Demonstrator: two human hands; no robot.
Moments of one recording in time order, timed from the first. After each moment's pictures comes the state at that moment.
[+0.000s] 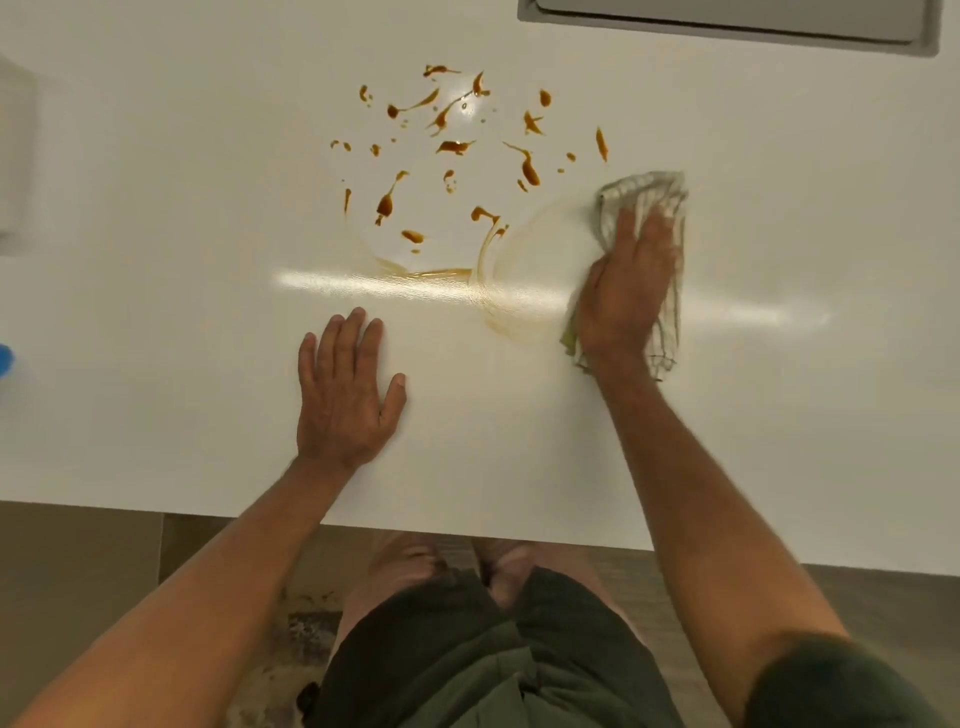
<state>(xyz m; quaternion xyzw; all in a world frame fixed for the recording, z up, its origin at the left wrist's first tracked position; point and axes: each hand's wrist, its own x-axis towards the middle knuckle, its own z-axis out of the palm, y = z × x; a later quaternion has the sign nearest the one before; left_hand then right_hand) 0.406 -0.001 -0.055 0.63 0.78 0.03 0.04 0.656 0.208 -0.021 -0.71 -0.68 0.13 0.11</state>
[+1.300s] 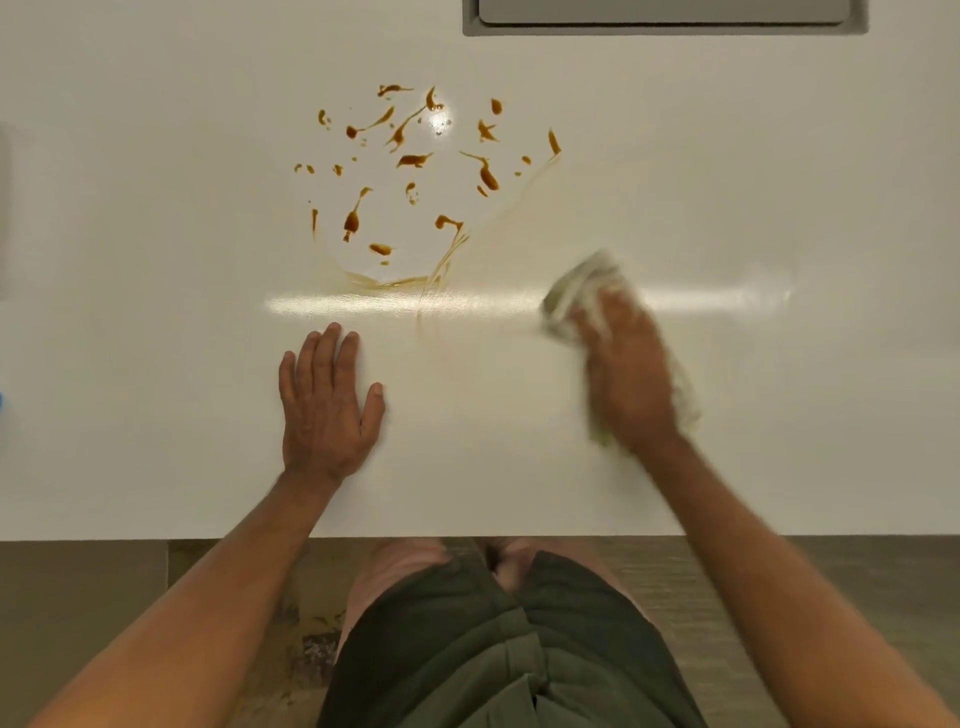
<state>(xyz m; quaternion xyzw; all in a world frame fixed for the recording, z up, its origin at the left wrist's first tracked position) 0.406 -0.002 -0.055 0.63 0.78 0.04 0.04 0.754 0.132 -0.021 -0.54 -0.81 0.19 0.07</state>
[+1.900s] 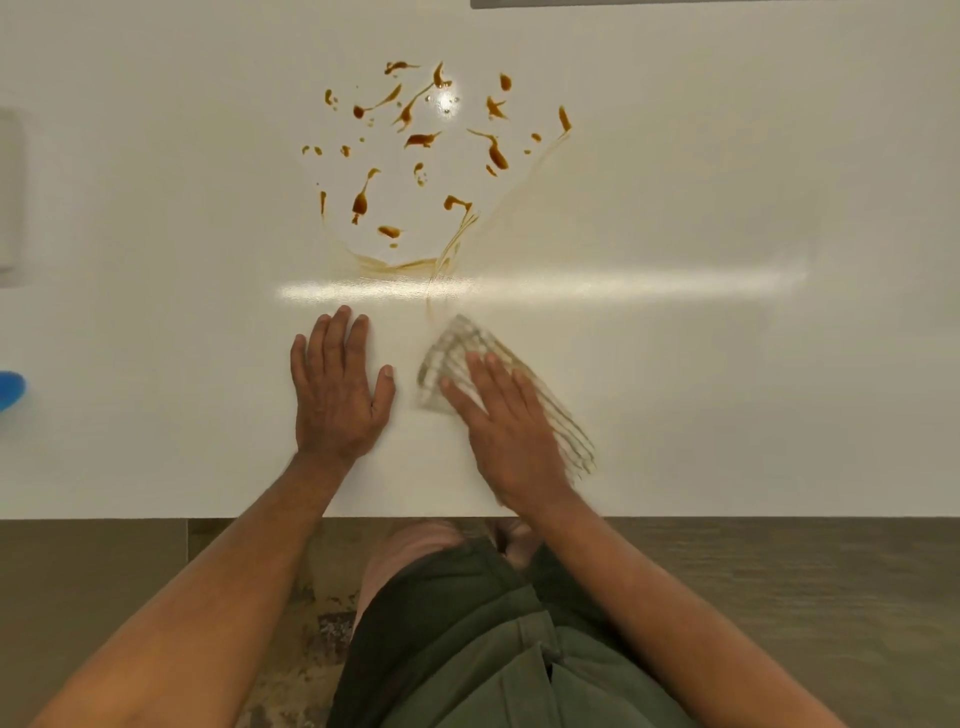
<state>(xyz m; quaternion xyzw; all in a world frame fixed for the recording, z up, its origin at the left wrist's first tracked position) 0.408 -0.001 -0.050 0.63 0.78 0.04 0.05 0.648 0.025 -0.018 -0.45 -0.87 0.21 0.06</state>
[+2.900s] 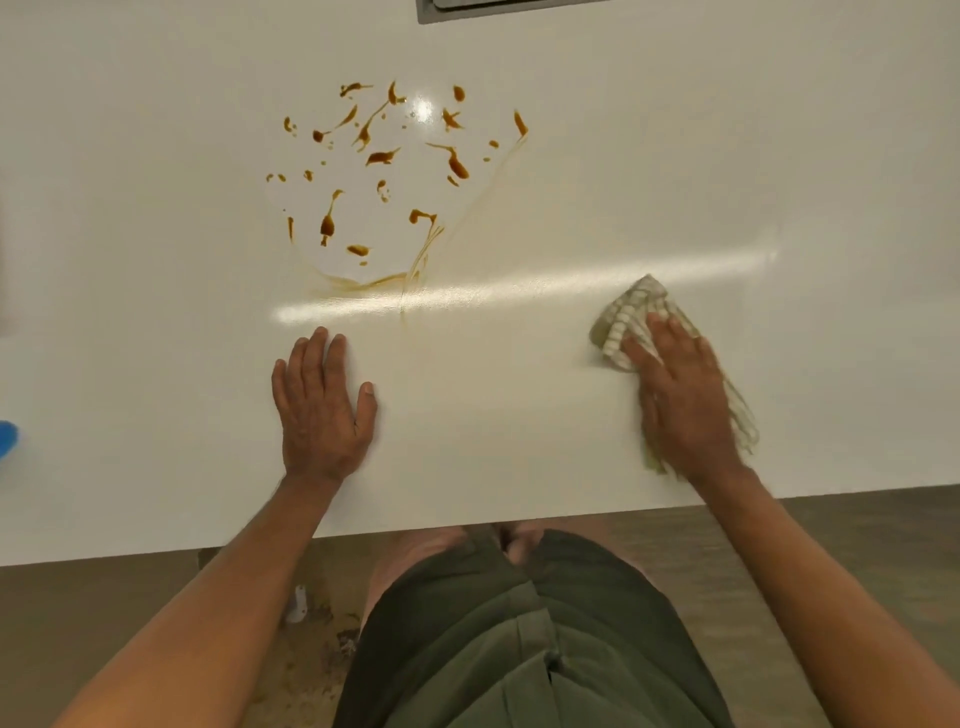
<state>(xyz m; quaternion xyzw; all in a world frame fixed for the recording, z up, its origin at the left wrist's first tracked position) 0.408 -0.001 -0.051 0.62 0.78 0.03 0.05 0.838 0.084 -0.021 -0.57 -0.81 0.17 0.03</state>
